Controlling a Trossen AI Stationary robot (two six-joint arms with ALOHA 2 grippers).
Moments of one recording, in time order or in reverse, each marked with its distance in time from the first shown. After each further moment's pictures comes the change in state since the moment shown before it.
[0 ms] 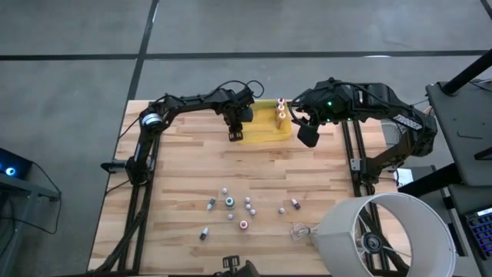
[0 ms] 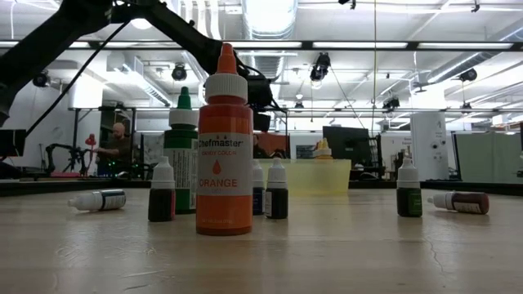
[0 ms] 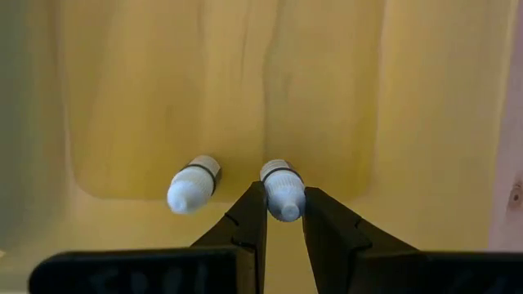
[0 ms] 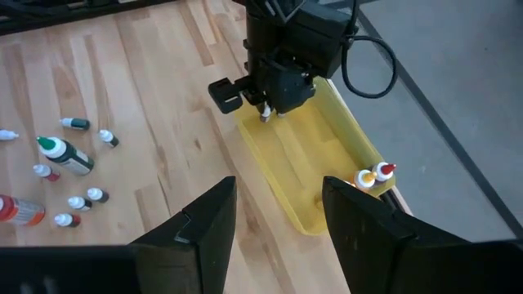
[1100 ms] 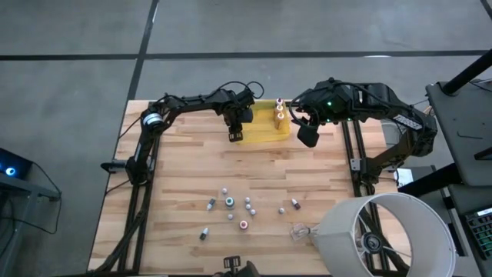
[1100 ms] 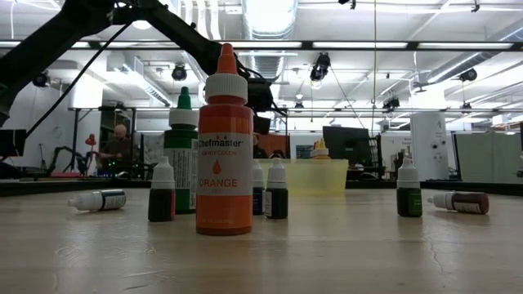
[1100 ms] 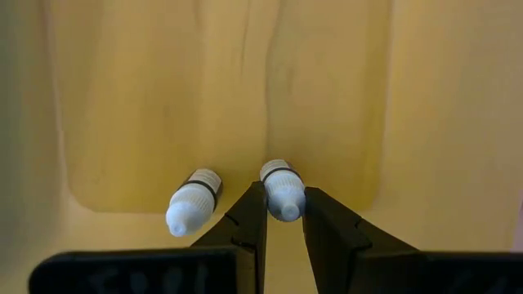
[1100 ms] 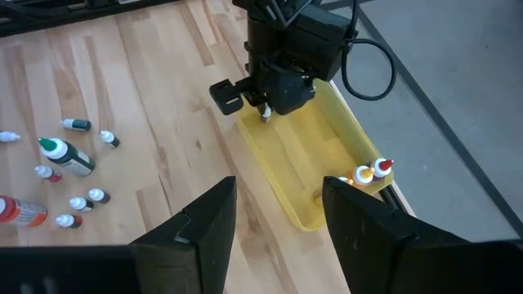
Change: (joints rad) left arm -0.001 0.010 0.000 0.003 -0.003 0.011; right arm 0.001 0.000 0.000 0.000 -0.001 0.008
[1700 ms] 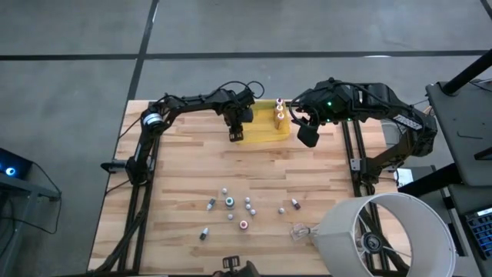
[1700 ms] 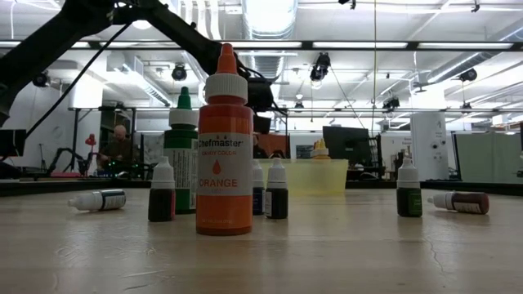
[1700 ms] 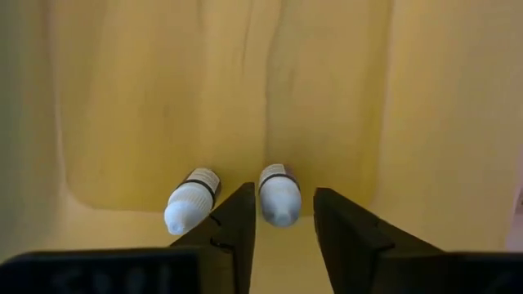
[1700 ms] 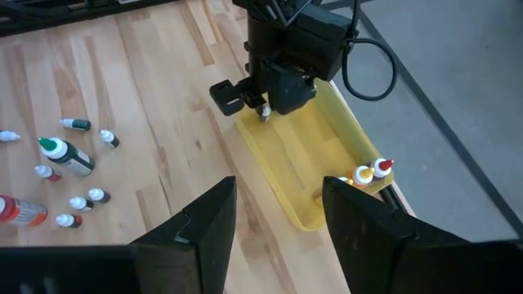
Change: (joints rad) left arm -0.001 0.000 0.008 -0.008 0.002 -0.027; right arm 0.000 0.000 0.000 0.000 0.000 -0.002
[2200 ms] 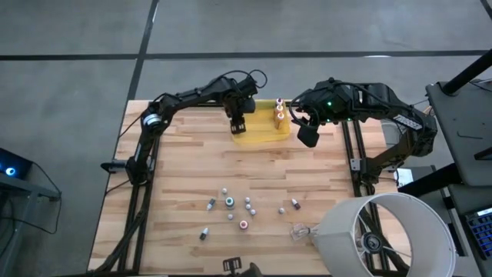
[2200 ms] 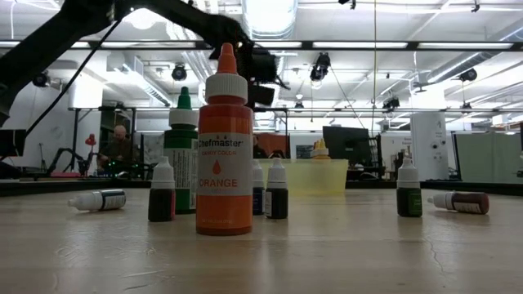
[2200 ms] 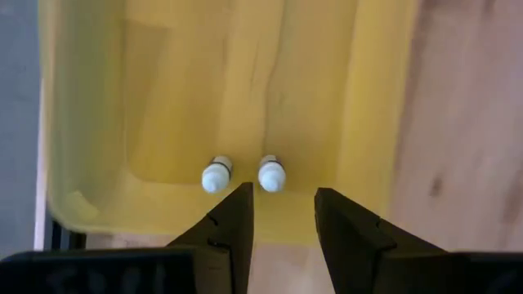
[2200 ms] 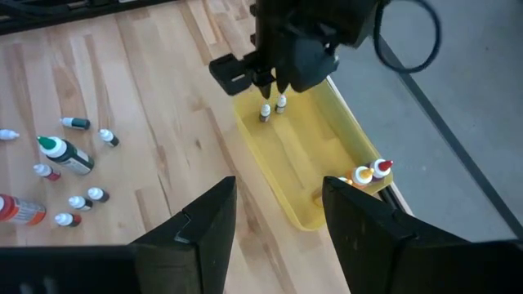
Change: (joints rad) left arm -0.012 -0.001 0.278 -0.282 -0.001 -0.055; right arm 0.000 0.000 0.000 0.000 0.000 -0.006
